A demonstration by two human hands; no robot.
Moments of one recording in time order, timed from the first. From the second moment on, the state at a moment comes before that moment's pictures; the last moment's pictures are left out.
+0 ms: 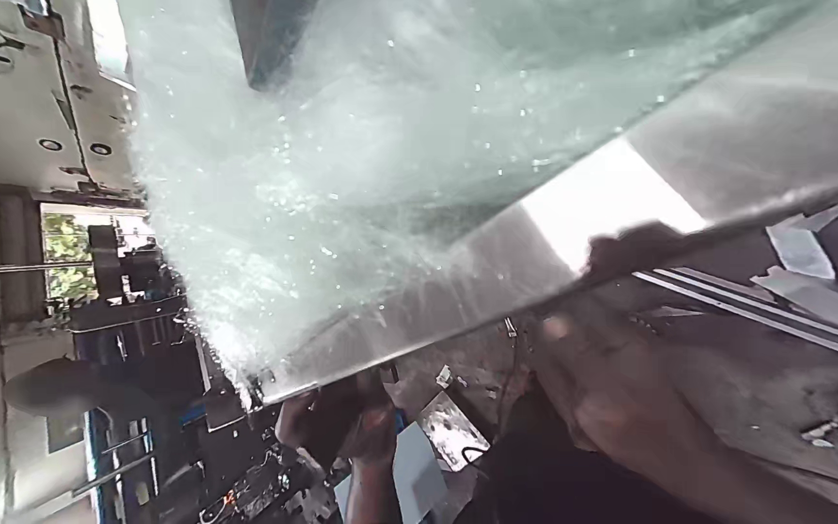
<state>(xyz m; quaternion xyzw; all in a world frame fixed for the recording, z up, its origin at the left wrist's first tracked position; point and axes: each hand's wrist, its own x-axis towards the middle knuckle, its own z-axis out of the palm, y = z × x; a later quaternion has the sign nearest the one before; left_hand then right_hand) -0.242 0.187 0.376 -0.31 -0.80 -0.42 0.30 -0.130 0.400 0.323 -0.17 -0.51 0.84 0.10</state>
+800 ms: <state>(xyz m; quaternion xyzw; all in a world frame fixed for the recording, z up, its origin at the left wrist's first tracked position) -0.246 0.194 0.375 -0.30 -0.81 -0.39 0.32 -0.126 0.424 0.274 -0.23 -0.57 0.78 -0.09</state>
